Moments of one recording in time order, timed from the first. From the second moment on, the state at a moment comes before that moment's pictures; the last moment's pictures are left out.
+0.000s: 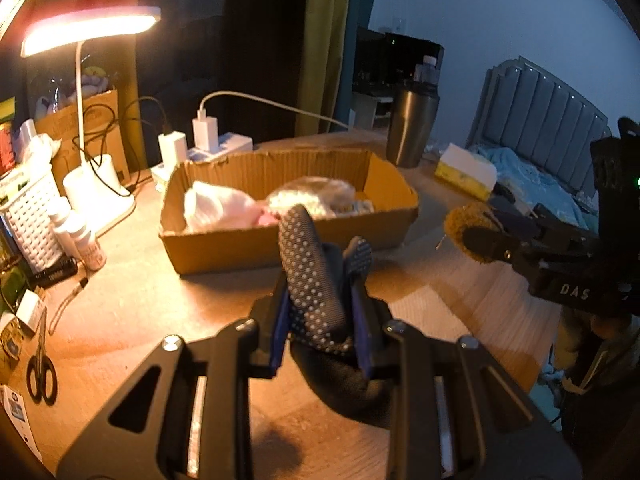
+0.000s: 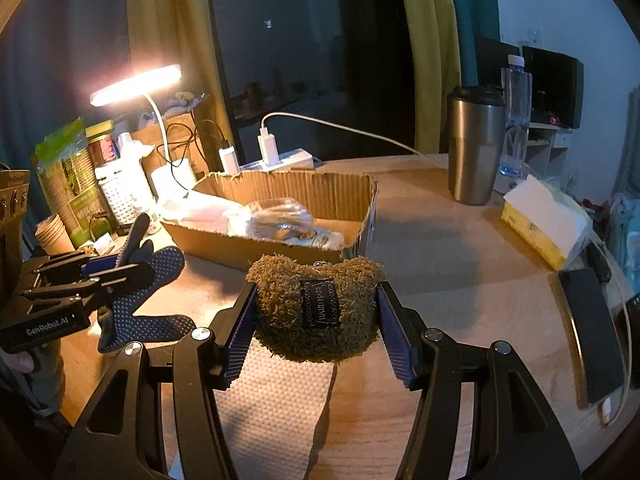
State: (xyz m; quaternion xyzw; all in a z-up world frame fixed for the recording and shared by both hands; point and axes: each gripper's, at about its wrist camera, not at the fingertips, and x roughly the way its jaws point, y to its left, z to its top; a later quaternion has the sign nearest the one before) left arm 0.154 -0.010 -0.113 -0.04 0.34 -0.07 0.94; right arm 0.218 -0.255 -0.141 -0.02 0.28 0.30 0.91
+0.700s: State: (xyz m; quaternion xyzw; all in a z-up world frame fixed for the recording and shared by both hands) left arm 0.184 0.016 -0.071 -0.05 0.29 -0.06 0.95; right arm 0.245 -0.252 -0.117 -0.02 0.26 0.30 0.92
